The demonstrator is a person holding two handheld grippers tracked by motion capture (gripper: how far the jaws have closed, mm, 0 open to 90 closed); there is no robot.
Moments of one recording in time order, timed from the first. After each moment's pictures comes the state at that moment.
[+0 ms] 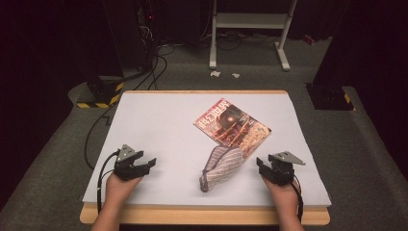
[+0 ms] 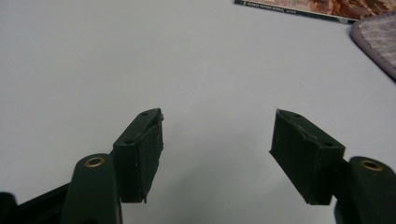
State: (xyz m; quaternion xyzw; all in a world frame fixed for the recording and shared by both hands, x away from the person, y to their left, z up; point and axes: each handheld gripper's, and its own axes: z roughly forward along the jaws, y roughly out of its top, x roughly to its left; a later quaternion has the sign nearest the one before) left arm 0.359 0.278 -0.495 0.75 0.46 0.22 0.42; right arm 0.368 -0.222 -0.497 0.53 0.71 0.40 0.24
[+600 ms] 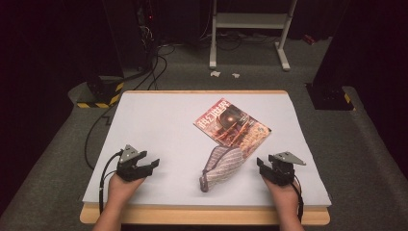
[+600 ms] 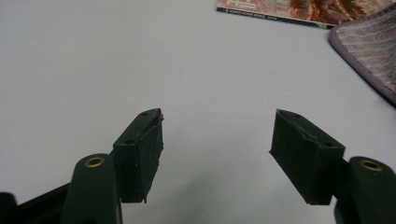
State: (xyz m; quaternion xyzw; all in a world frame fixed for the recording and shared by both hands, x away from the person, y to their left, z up) left arm 0.355 0.266 -0.489 0.75 0.45 0.22 0.43; right arm 0.367 -0.224 -0.496 0.53 0.71 0.40 0.24
